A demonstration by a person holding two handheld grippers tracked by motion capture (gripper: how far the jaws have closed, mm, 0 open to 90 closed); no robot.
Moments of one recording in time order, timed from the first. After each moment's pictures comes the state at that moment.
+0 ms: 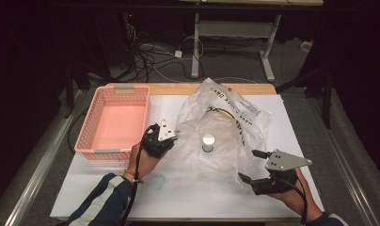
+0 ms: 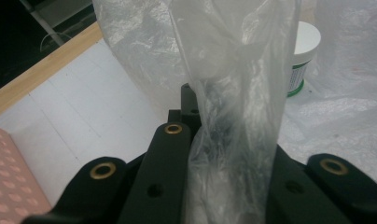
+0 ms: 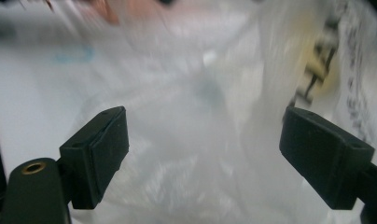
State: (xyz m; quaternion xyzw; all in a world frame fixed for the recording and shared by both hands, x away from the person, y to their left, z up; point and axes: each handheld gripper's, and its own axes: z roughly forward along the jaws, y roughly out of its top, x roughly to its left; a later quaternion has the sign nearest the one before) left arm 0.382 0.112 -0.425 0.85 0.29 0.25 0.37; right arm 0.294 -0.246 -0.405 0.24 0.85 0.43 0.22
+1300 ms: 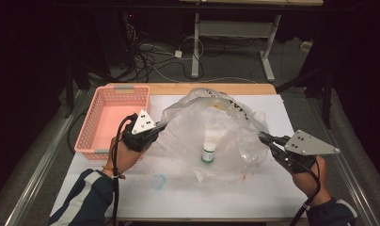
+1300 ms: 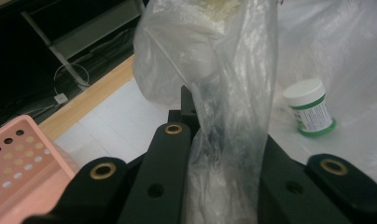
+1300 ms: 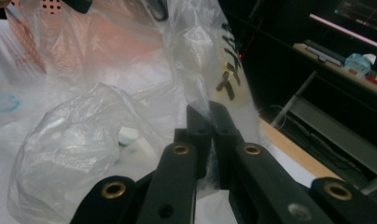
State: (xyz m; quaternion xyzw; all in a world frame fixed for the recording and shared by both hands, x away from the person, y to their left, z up) left arm 0.364 0.155 -0.364 0.83 0.27 0.26 0.42; right arm 0.310 -0.266 -0.347 0.22 0.78 0.47 0.35
